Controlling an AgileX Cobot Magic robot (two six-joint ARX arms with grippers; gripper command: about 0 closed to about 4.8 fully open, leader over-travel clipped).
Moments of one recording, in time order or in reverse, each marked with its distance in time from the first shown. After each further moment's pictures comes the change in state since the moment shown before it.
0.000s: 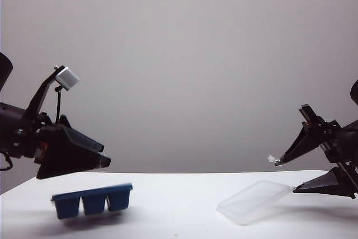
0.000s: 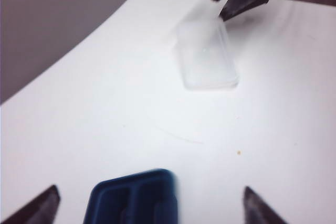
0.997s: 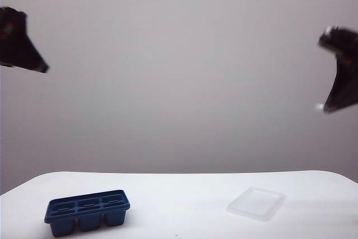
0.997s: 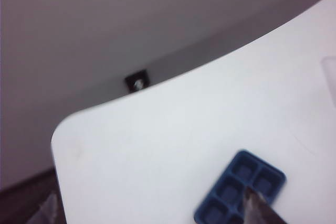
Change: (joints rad) left arm 0.001 -0.967 -0.001 -0.840 -0.681 -0.264; right arm 0.027 -0.628 -0.001 -0.551 0.440 -0.454
